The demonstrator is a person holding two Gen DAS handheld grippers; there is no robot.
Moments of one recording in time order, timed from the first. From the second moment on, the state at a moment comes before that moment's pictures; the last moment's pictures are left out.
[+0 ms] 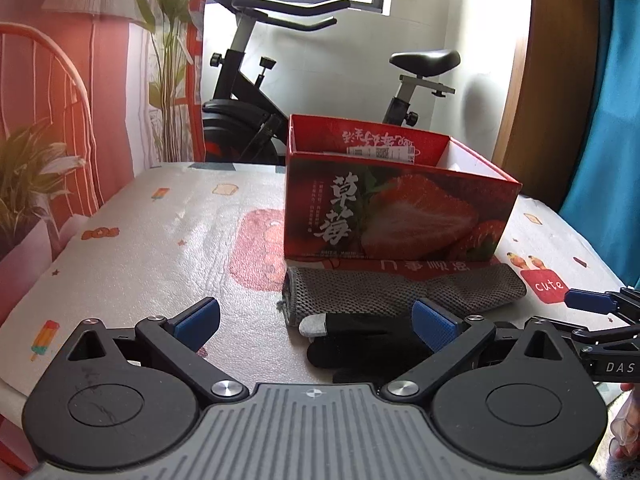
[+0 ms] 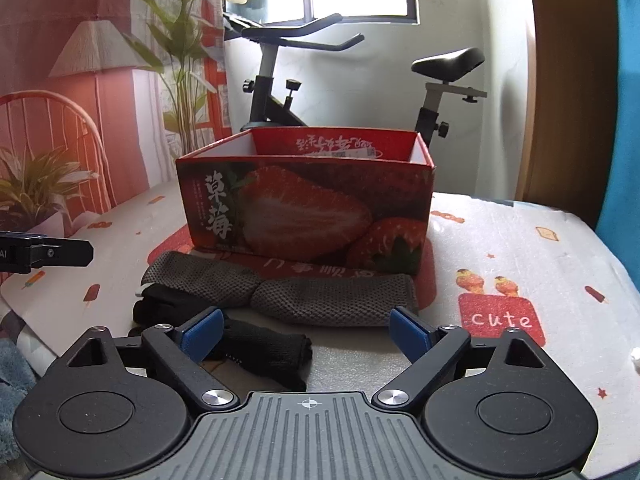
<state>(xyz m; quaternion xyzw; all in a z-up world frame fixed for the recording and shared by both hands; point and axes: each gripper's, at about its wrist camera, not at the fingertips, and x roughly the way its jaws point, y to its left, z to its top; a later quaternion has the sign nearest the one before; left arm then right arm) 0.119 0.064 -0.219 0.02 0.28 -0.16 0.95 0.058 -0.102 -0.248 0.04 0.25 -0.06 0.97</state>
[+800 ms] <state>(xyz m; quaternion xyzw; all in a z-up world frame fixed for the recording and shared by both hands) 0.180 0.034 -0.276 -0.05 0.41 -0.18 0.89 0.112 -0.110 -0.298 0.09 0.34 0.01 0.94</state>
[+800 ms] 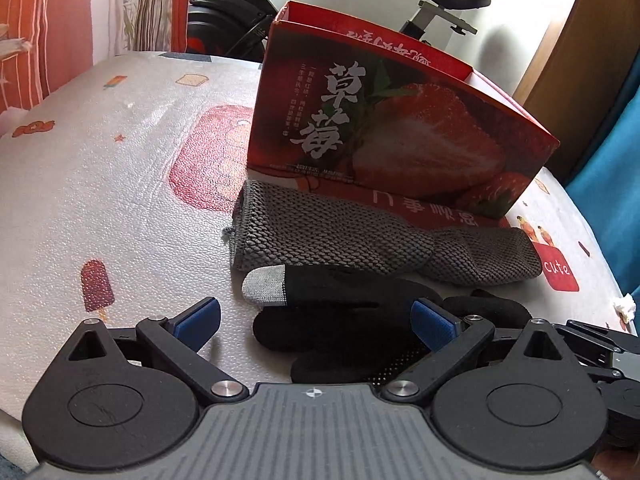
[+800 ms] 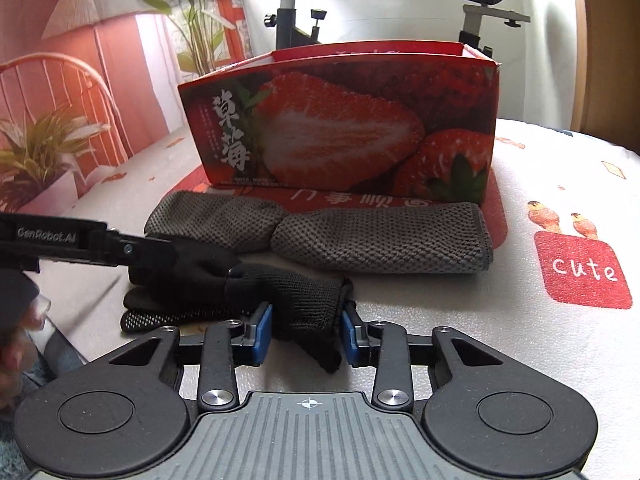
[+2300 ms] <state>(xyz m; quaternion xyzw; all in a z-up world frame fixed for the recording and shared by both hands) 0.160 0.030 -0.280 -0.04 0.38 -0.25 0.89 0.107 -0.100 -0.296 0.06 0.33 0.03 0.94</state>
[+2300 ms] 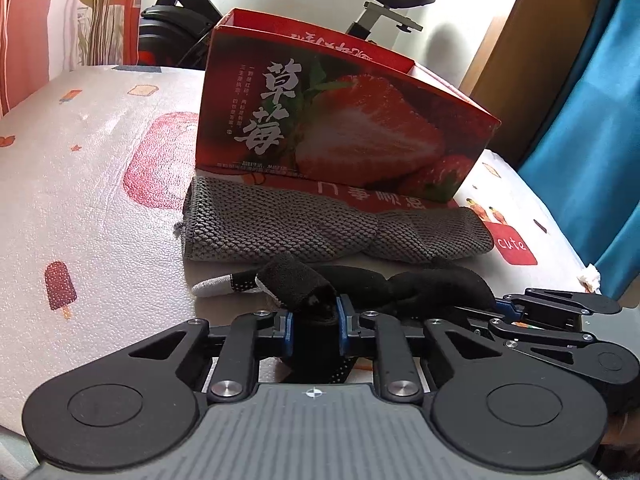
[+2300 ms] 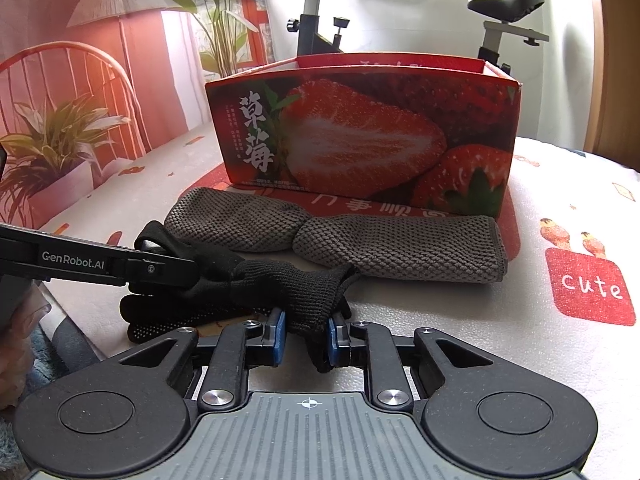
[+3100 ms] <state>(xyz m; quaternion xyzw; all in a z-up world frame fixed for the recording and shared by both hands) 0.154 0.048 -0.191 -0.04 0.24 -0.27 0.93 0.121 -0.092 -0.217 0.03 0.23 0.06 0.97</state>
